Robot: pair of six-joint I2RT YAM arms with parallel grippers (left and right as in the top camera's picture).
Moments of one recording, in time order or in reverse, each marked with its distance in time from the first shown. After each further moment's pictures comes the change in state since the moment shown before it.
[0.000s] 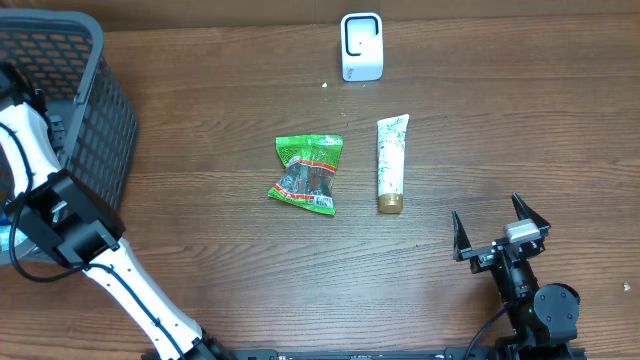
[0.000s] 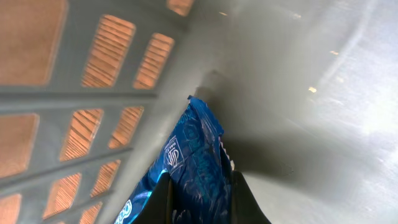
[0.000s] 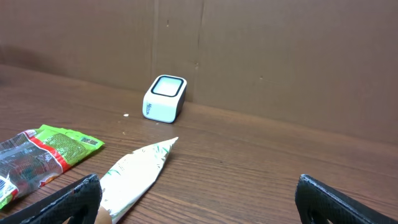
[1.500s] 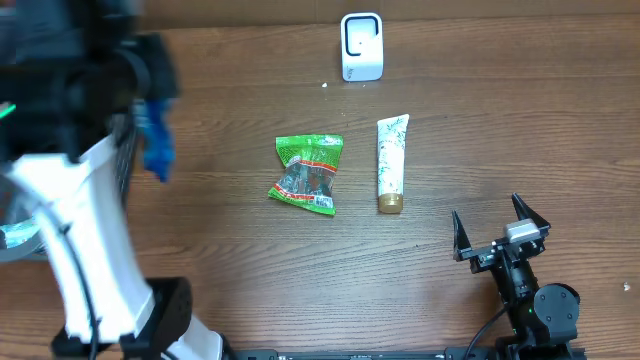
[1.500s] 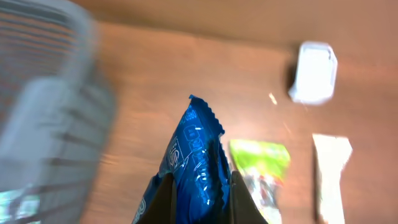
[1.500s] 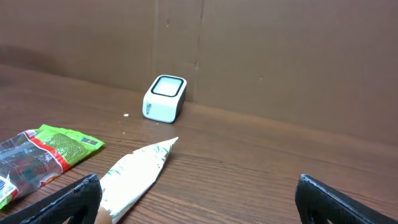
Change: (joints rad) left arm -0.655 -0.769 0.204 -0.673 0.336 -0.456; right arm 0.000 0.000 0.000 0.000 0.000 0.000
